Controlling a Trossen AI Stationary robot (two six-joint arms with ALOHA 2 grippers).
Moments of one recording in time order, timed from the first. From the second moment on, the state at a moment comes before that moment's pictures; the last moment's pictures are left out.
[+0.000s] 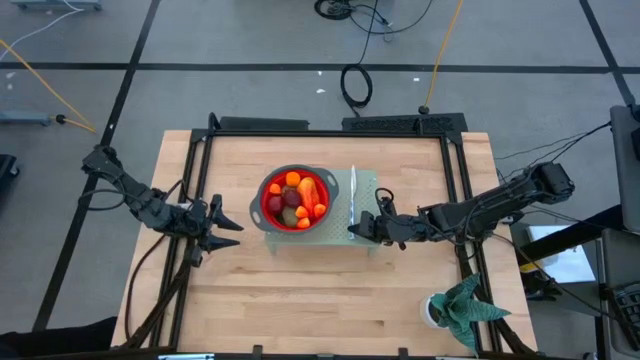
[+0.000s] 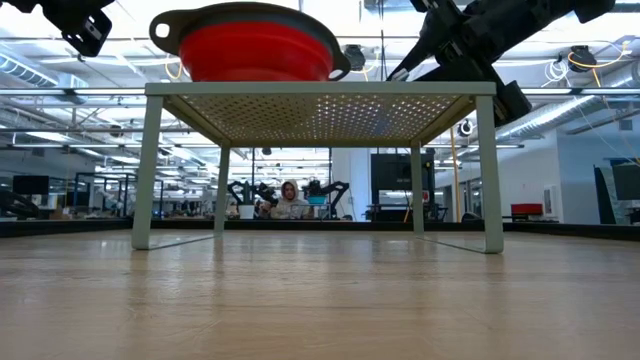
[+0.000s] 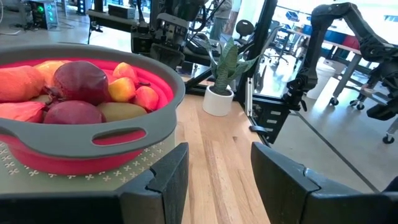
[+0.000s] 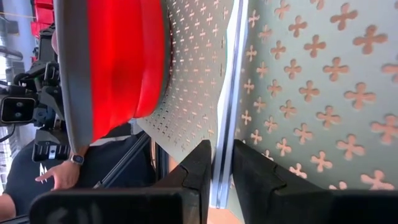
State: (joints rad) left arm -0.64 0.44 0.43 -0.12 -0.44 -0.30; right arm 0.28 1.30 0.74 0.05 0.36 1.71
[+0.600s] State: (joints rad) left arm -0.64 0.44 0.43 -0.12 -0.44 -0.30; right arm 0.28 1.30 0.74 0.06 0.31 1.65
